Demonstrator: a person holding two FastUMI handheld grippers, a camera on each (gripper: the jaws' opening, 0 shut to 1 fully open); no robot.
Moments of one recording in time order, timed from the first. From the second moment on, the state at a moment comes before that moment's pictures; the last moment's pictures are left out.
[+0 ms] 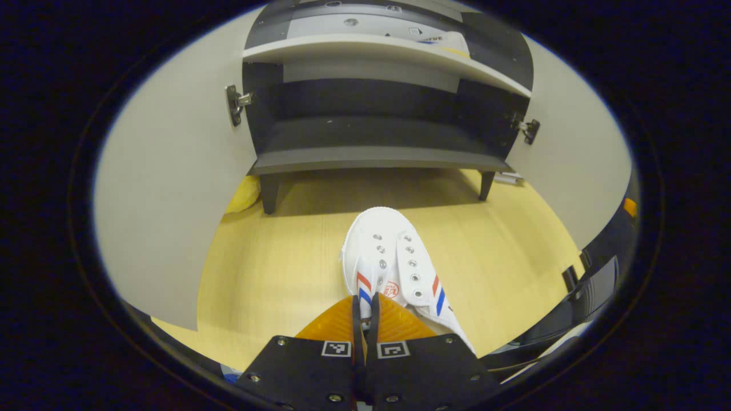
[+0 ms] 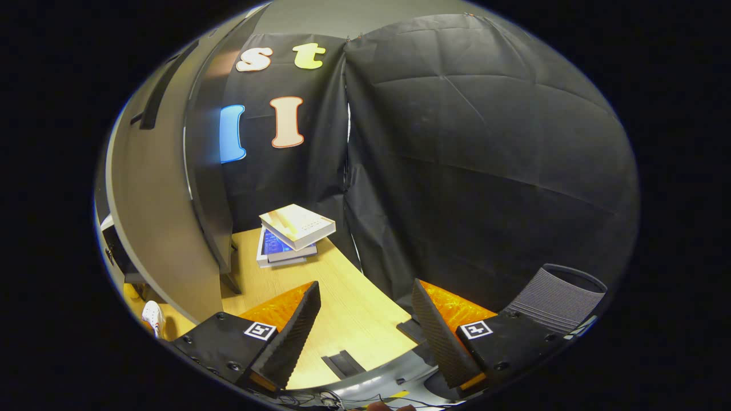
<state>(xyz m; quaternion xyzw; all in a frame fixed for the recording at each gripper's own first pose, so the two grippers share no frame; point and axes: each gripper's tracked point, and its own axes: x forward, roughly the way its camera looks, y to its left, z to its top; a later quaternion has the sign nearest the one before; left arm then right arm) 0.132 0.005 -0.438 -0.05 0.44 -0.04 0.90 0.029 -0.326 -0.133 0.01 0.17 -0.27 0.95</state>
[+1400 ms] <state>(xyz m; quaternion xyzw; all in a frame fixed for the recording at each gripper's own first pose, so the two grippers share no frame) 0.135 0.011 -0.425 -0.06 0.16 0.01 0.99 0.088 -0.340 -0.071 0.02 0.10 -0.24 0.96</state>
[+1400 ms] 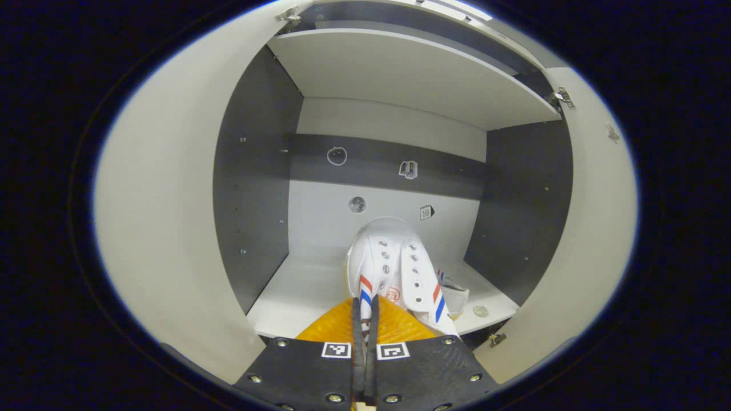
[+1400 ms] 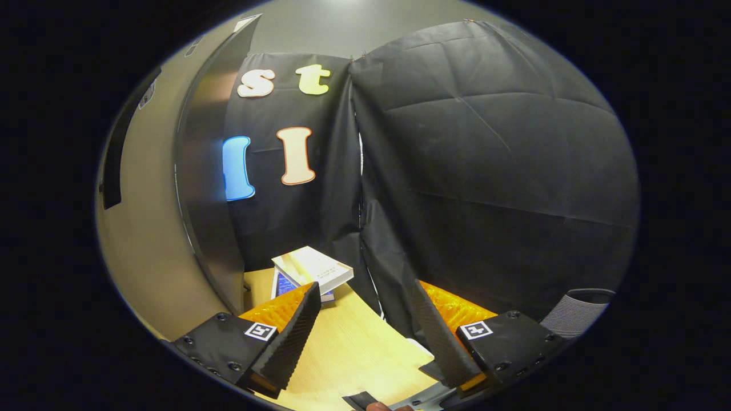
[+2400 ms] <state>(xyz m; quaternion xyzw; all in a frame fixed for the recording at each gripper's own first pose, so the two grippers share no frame) 0.142 0.004 -0.417 -0.06 0.14 0.02 0.99 0.116 -0.366 -0.077 0.04 0.11 -0.26 0.96</state>
